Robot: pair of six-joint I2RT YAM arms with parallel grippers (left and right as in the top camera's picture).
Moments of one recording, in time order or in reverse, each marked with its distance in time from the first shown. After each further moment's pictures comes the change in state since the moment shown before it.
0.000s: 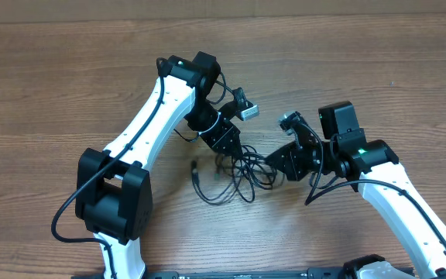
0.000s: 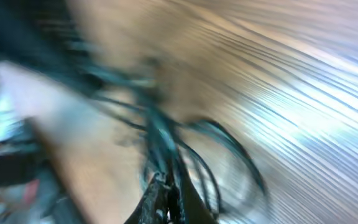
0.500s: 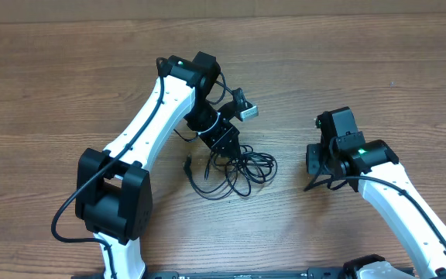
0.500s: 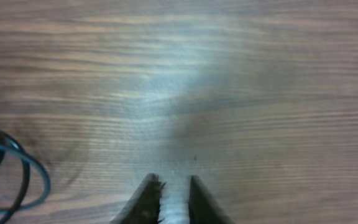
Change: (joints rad) left arm 0.000 0.000 0.000 -0.004 -0.020 0.000; right arm 0.002 0.000 0.000 -0.109 0.682 0.319
